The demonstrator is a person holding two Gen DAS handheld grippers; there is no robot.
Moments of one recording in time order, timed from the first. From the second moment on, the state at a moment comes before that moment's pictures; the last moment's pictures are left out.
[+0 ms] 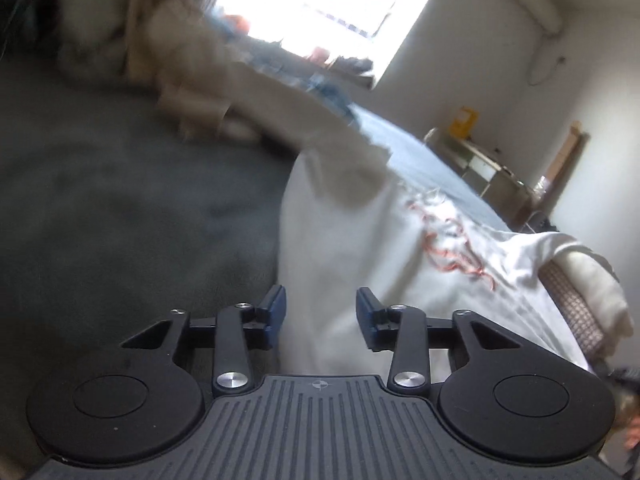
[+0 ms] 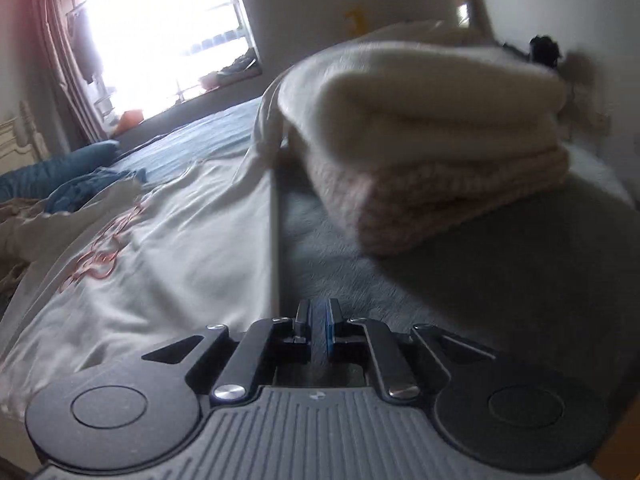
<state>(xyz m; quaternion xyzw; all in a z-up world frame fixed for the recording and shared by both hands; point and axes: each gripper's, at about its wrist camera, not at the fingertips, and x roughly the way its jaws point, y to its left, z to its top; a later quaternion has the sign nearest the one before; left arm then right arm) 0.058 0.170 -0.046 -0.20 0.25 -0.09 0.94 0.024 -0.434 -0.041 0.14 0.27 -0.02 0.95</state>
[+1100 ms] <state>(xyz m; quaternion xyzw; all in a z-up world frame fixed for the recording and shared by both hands) 0.319 0.101 -0.035 -0.02 0.24 -0.06 0.97 0.273 -0.362 -0.039 0.01 0.33 0.04 0.94</state>
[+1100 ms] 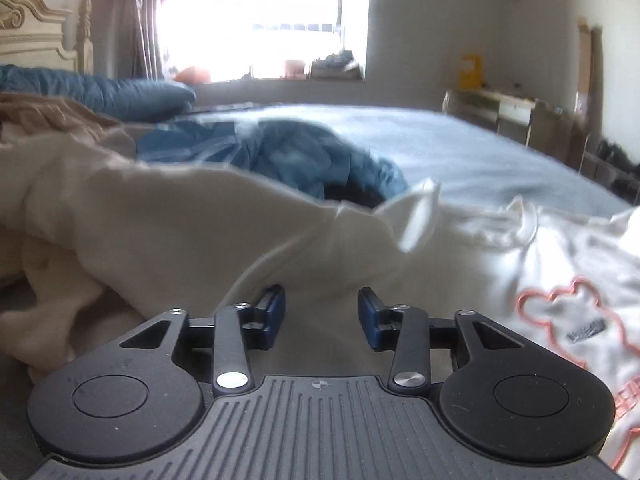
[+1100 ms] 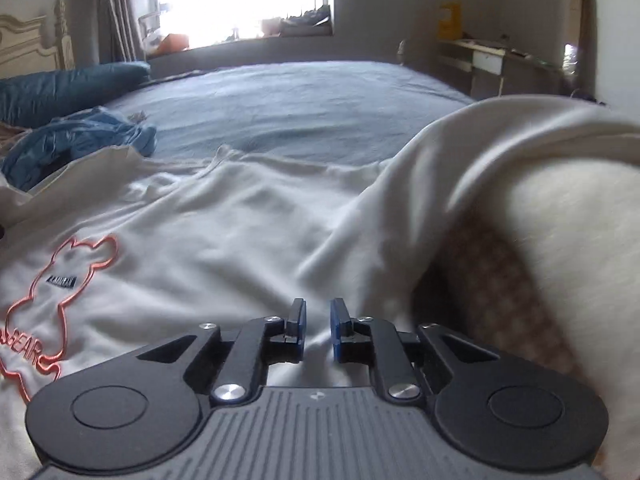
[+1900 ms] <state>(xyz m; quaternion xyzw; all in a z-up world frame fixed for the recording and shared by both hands) 0.391 0.055 -0.058 0.02 0.27 -0.06 0.96 0.403 -0.314 -0.061 -0.03 0.34 -0.02 0.94</state>
